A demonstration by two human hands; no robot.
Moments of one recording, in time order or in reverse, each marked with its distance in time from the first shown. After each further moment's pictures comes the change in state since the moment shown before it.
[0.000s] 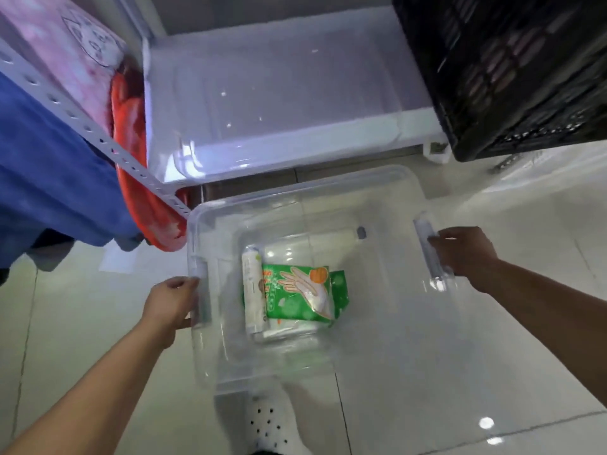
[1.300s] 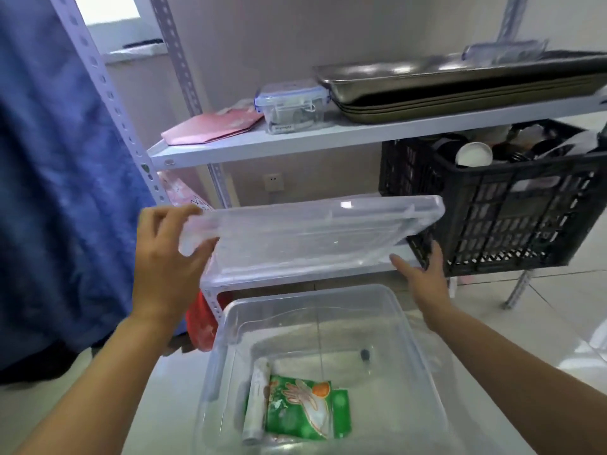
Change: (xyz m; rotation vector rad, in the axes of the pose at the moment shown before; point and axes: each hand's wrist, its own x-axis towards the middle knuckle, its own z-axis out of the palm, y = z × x) left_hand -0.241 0.127 -0.015 0.224 0.937 1.574; right_hand -0.012 -0.043 -0.039 0.753 -0.002 -0.603
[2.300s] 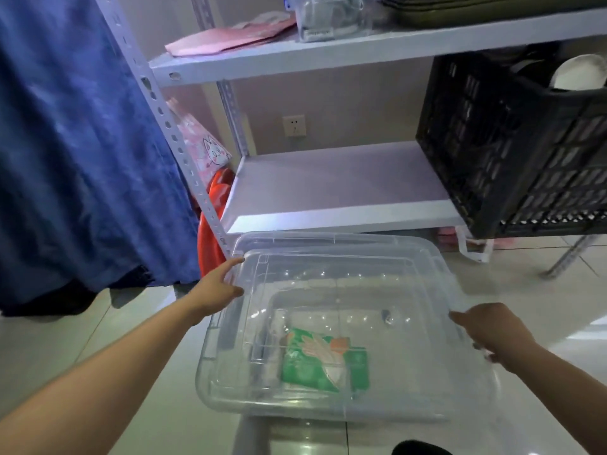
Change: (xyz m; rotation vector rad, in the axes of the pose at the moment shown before) left_hand -0.144 -0.152 0.108 -0.262 -0.959 -0.852; right_hand -0.035 0.099 -0.037 -0.795 -0.102 0.483
